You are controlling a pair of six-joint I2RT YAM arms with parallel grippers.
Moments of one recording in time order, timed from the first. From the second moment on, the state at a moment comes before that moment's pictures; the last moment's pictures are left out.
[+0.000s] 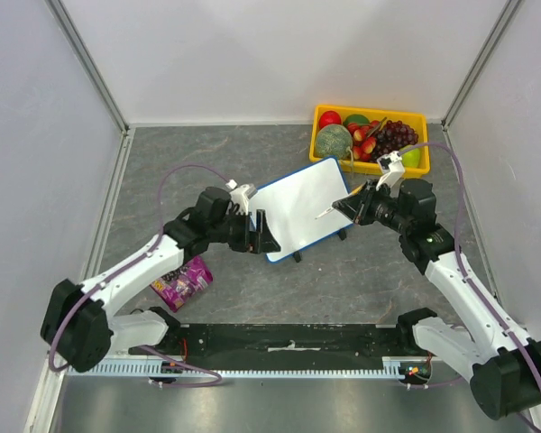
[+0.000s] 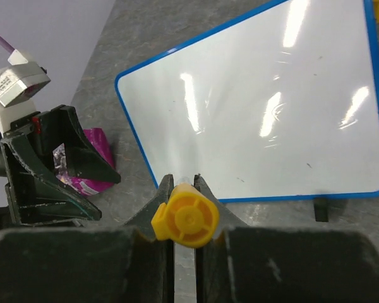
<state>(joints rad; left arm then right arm) -0.59 1.16 0.79 -0.31 0.47 -0.50 0.30 0.95 0.73 -0.09 -0.44 0.51</state>
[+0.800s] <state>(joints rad) -1.05 1.77 1.06 -0.29 -0.16 -0.82 0.24 0.95 0.74 -0.21 -0.41 0.41</state>
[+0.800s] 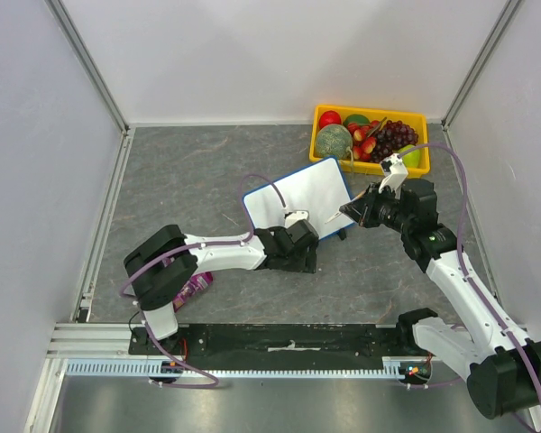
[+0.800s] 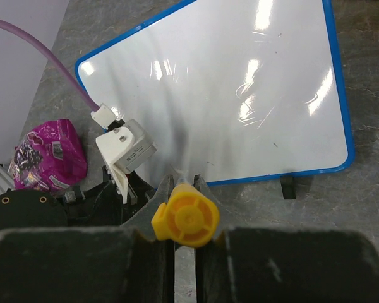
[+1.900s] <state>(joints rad) -1.07 1.77 1.01 -0.34 -0.43 -0.89 0.24 0.95 0.74 -0.21 -0.43 0.39</state>
